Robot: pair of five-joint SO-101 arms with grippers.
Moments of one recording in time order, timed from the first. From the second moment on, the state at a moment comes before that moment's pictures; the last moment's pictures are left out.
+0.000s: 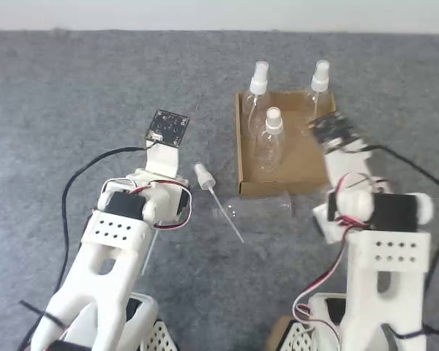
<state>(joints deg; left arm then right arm) 6.6 -36.7 57.6 53.0 1.3 -1.9 -44.1 27.9 97.5 26.4</state>
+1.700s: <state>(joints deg) -3.5 -57.5 29.2 50.3 19.6 -51.3 -41.1 61.6 19.3 9.9</state>
